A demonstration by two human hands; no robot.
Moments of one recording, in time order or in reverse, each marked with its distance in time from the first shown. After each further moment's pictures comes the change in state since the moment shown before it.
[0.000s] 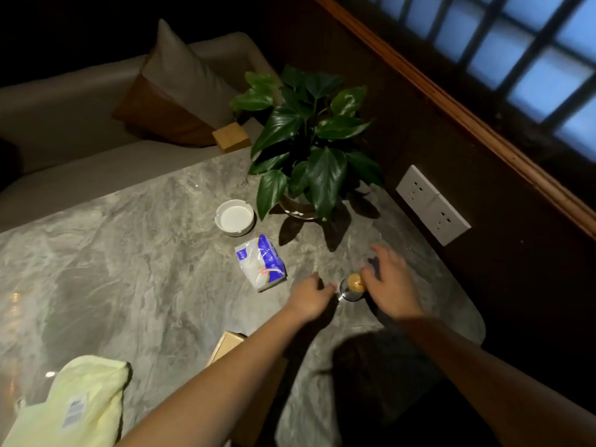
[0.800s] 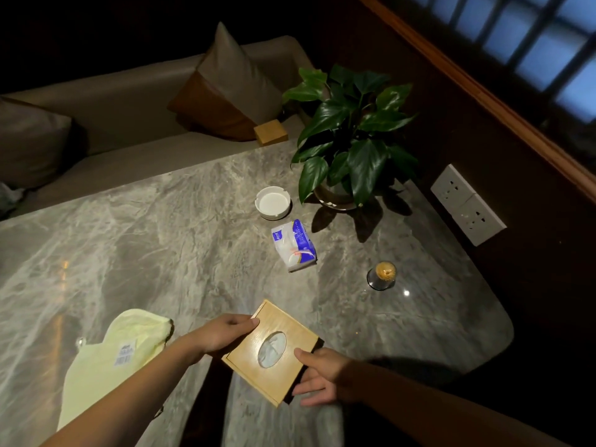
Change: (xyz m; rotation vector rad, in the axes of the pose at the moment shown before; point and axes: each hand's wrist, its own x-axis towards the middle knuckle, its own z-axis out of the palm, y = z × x) left_hand -0.123 -0.148 -0.098 -0.153 -0.155 -0.313; right_hand -0.128 -0.041 0.127 0.769 -1.042 0.695
